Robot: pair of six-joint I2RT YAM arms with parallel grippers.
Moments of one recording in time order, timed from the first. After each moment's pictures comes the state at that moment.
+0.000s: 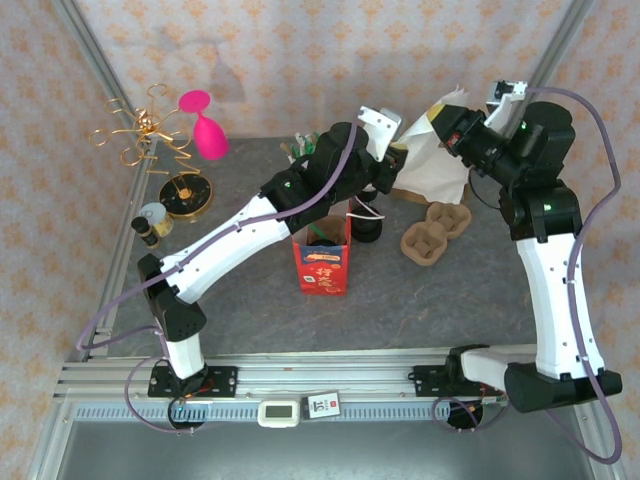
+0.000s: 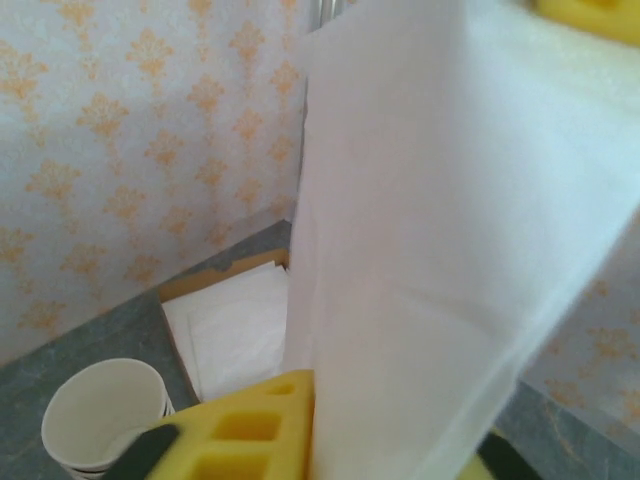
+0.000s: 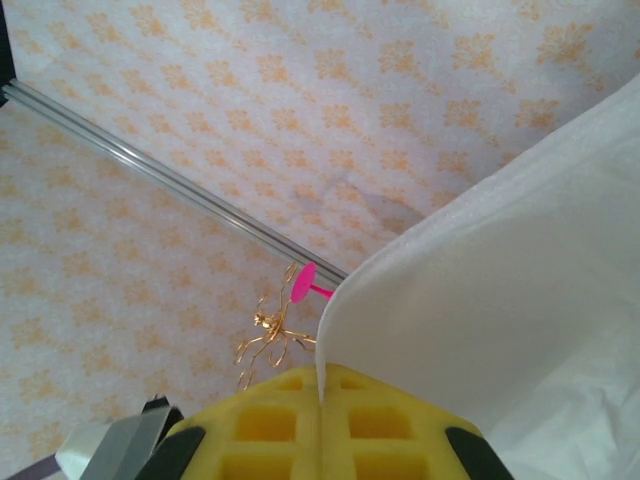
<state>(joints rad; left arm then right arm) -0.87 1.80 2.00 -0.40 -0.14 -0.16 0.11 1.19 1.63 -0.52 -0.53 0.86</state>
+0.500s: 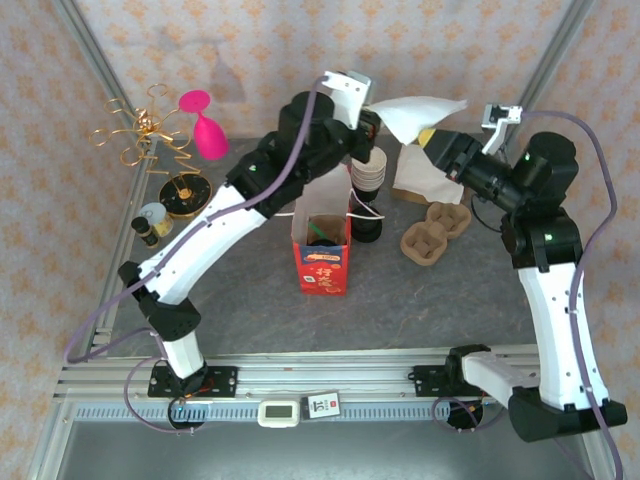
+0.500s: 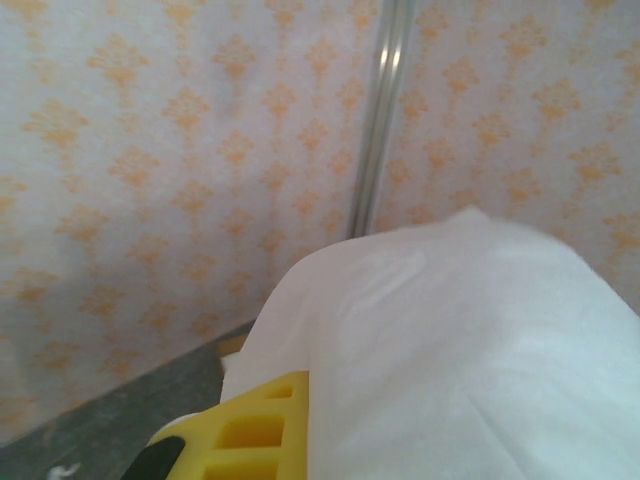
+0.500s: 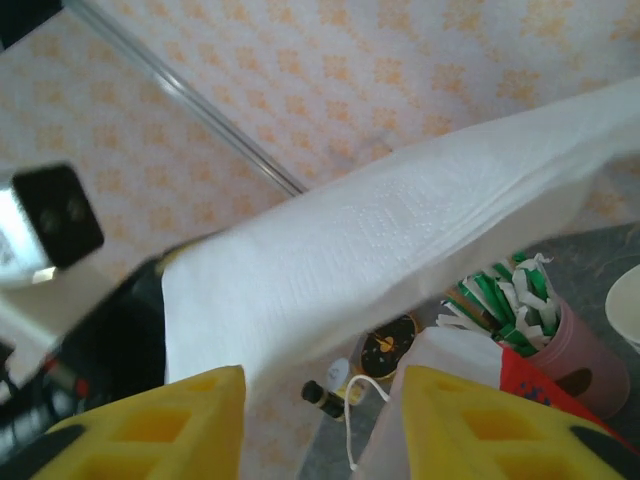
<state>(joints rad) -0.78 1.75 2.16 -0.52 -0.16 -0.12 0.11 1.03 1.45 -0.46 -0.66 0.72</state>
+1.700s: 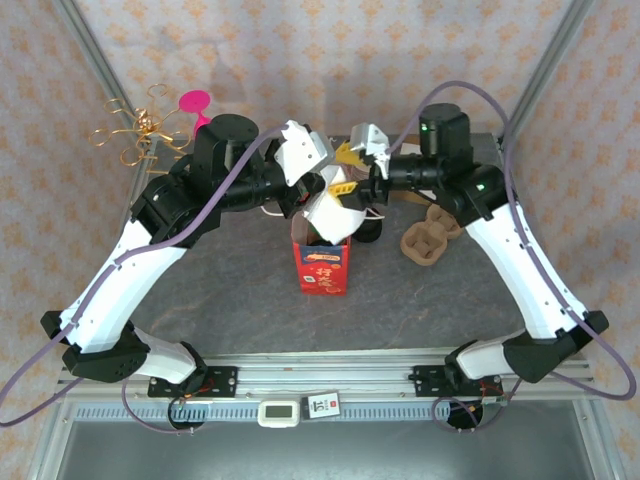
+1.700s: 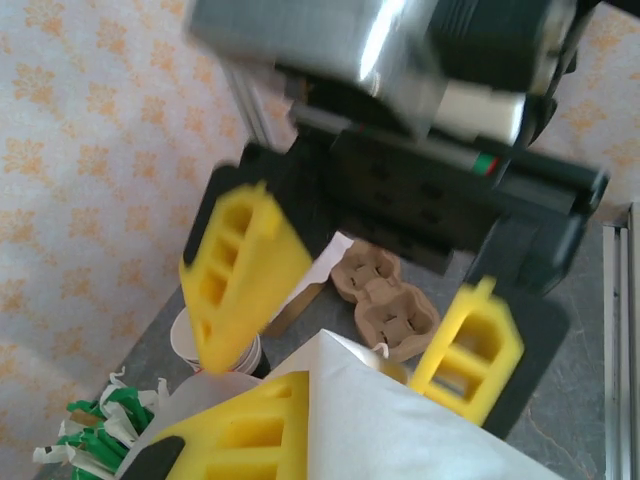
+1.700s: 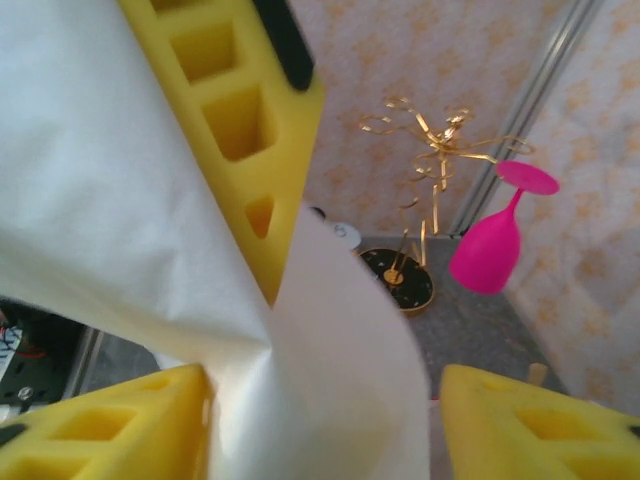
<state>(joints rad) -0.74 1.41 1.96 -0.89 0.21 0.31 0.52 1.39 1.71 -0.71 -0.83 -0.51</state>
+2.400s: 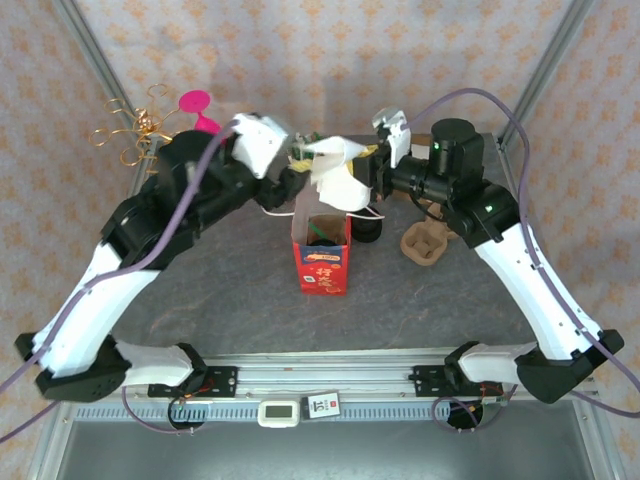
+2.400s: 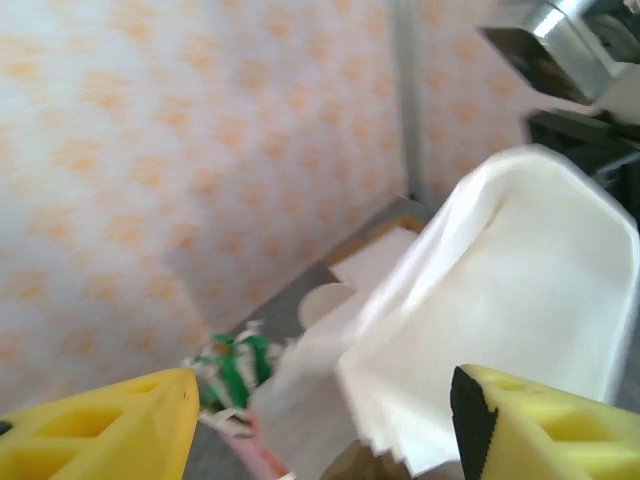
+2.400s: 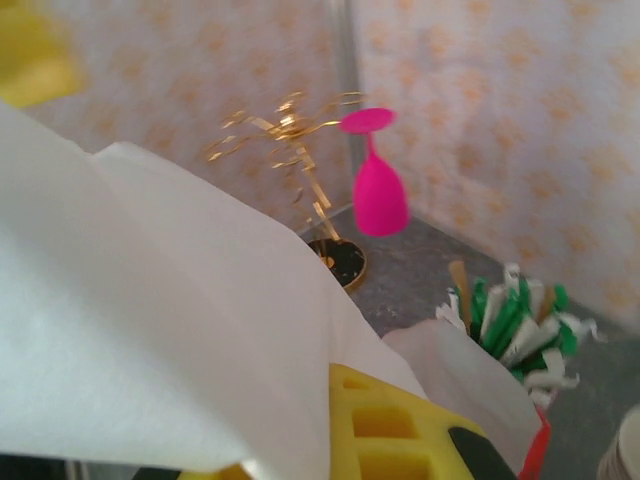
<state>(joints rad) -0.75 1.21 1.79 -0.76 -0.21 0.11 0.56 1.26 1.58 -0.53 -0.38 0.11</state>
